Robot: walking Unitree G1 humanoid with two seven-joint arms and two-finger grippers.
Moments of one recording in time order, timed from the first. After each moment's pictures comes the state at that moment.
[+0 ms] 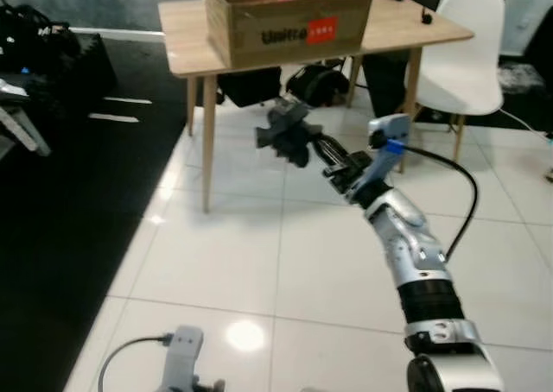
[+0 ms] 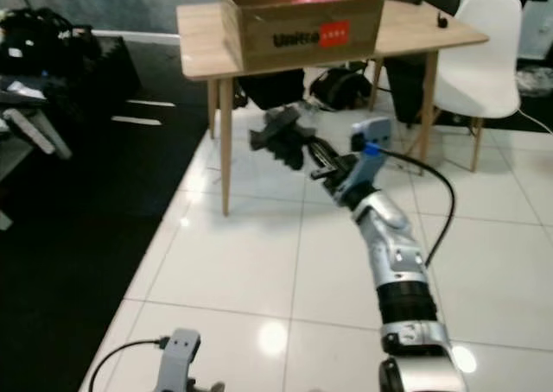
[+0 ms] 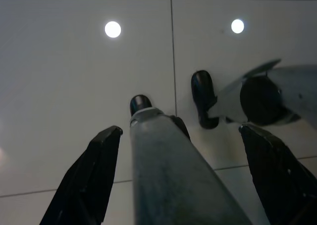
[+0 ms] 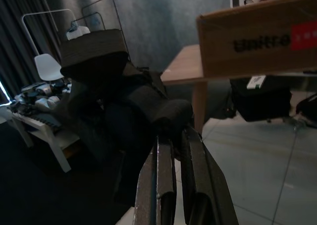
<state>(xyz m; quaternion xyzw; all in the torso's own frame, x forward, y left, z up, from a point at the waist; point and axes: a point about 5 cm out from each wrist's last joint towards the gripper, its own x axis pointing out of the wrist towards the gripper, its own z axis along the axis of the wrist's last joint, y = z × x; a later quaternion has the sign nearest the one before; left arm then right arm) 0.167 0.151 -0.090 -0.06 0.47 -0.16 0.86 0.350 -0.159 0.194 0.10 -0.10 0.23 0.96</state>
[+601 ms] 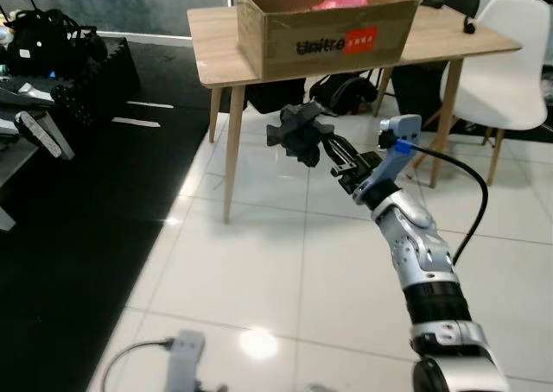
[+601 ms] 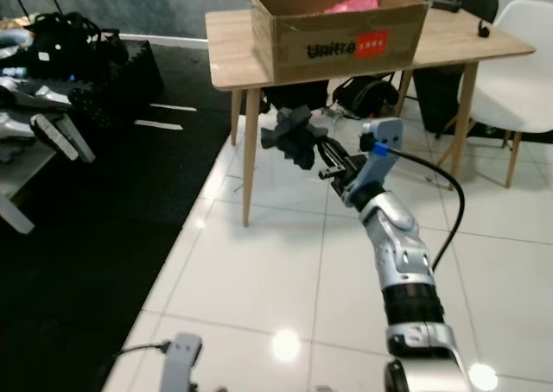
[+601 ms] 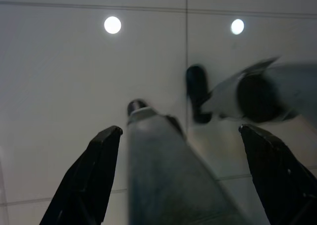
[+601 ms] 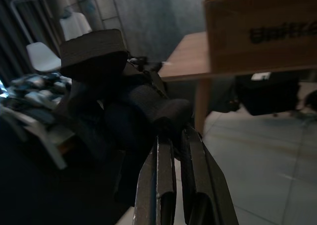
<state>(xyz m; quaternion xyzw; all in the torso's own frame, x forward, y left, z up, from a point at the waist) 0.167 0.148 -0.090 -0.06 0.47 -0.16 0.86 0.352 -0.166 0.196 0.09 -0.10 0.22 0.97</state>
